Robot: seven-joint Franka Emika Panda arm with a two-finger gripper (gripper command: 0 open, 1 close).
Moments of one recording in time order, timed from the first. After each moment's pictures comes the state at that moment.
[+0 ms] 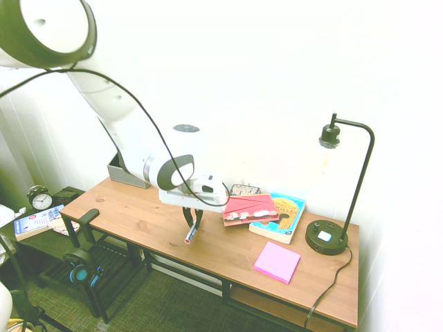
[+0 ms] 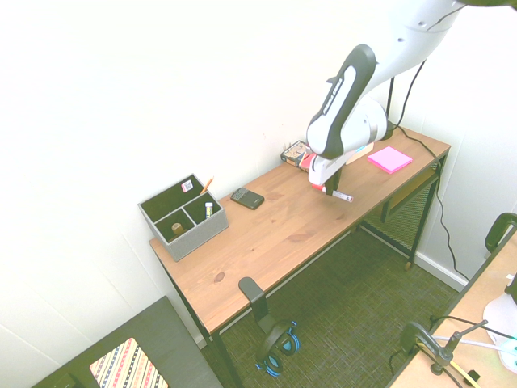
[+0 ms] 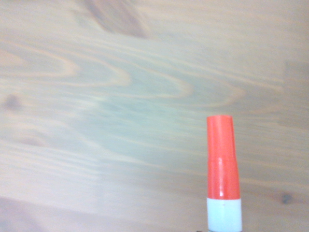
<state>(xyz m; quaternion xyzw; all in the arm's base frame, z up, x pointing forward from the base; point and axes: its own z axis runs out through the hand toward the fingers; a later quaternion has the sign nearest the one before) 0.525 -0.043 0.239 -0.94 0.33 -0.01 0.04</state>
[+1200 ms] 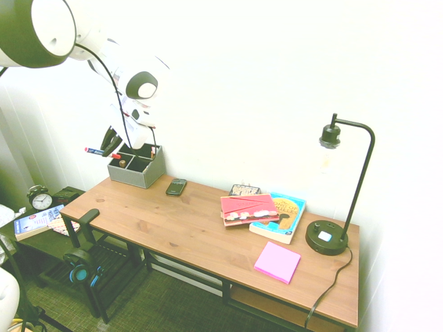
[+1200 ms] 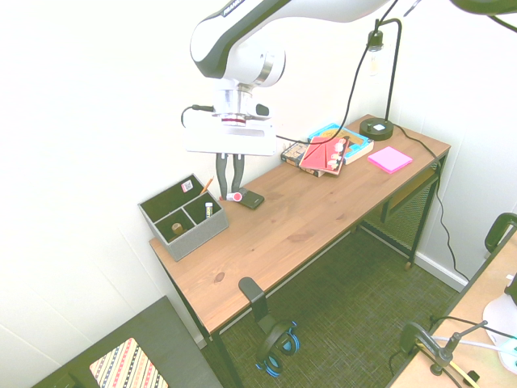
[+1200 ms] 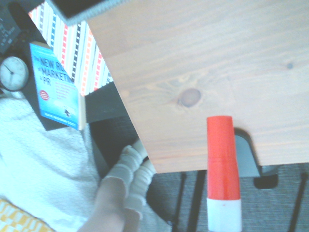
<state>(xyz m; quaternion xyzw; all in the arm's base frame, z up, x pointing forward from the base) 0.616 0.167 0.329 -0.79 0.52 0.30 0.14</state>
